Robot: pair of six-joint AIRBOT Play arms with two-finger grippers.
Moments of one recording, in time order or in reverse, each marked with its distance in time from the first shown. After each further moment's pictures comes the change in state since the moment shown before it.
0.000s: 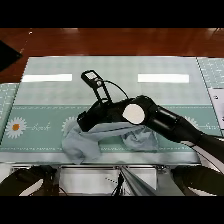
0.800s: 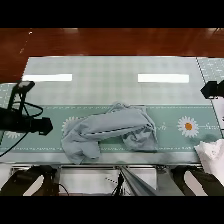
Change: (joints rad) left arm 0.253 0.257 -1.058 -0.102 0.165 0.025; right arm -1.129 0.457 -0.180 -0.486 0.475 -0.048
